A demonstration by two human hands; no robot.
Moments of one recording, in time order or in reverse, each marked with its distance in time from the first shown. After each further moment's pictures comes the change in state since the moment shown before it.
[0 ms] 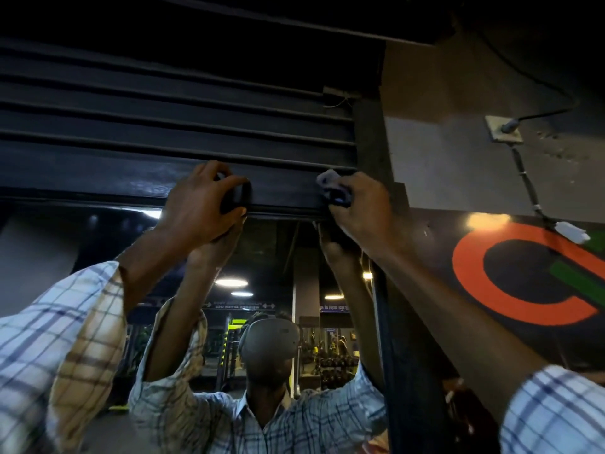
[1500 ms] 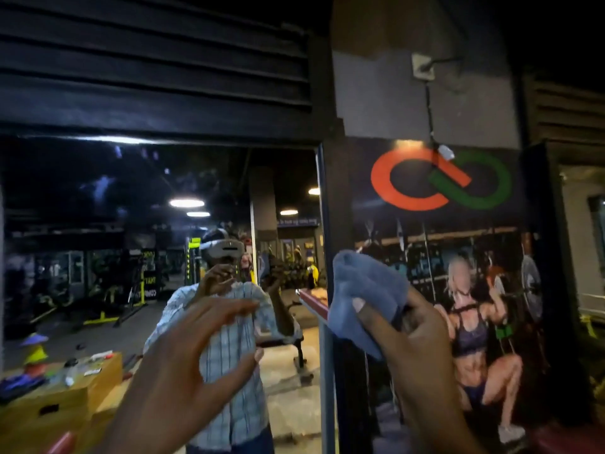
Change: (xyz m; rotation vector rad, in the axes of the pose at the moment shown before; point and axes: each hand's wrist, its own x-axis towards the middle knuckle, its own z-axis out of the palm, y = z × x) left_hand -0.329 0.133 -0.242 -0.805 -0.345 -0.112; right_hand -0.287 -0.268 -0.273 0.601 0.025 0.868
